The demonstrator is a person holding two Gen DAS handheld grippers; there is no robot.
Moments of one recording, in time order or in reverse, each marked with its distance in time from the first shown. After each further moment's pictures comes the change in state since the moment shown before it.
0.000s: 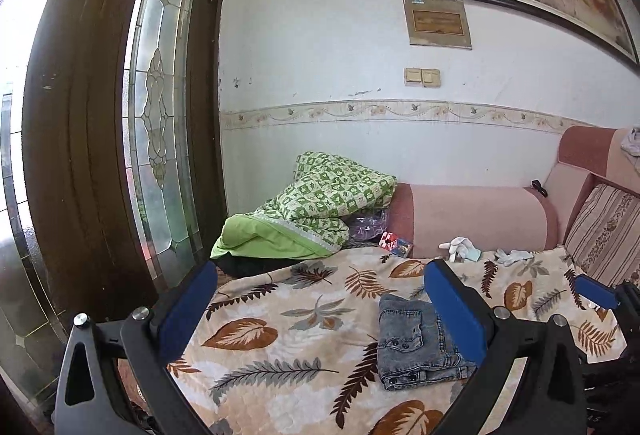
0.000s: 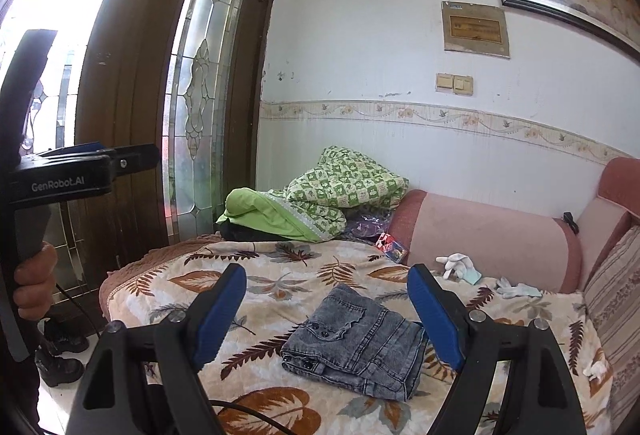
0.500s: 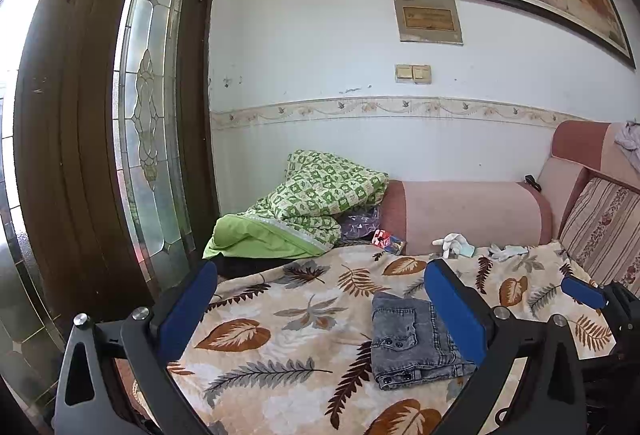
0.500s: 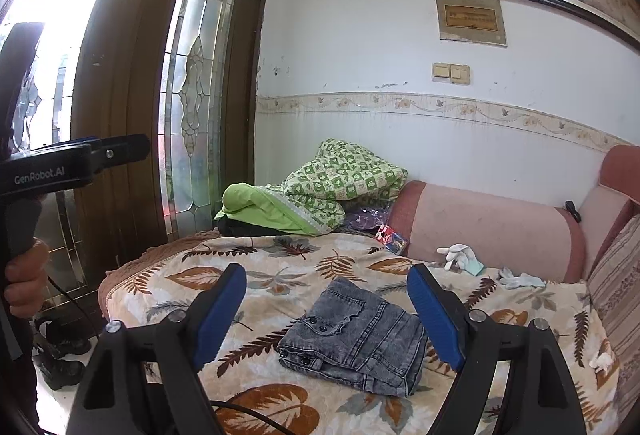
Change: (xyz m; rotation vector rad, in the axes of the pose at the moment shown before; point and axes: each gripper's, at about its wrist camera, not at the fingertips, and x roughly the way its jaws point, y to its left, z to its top) left arm 0.005 -0.008 -0.002 0.016 0.006 -0.019; right arm 0.012 -0.009 -0.008 0.027 0.019 0.004
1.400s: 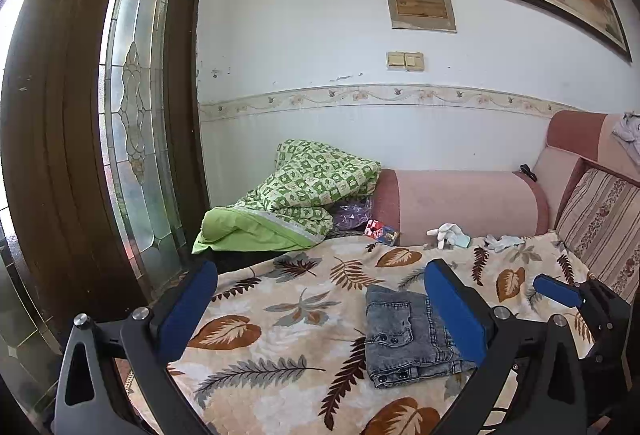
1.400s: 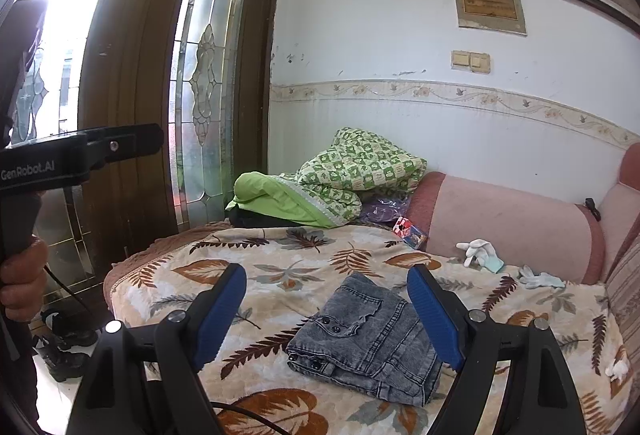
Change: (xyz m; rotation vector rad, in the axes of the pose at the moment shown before) left arm 0.023 -0.007 -0.002 0.014 0.038 -0.035; right arm 0.035 0.005 -0.003 -0.012 0.036 0.061
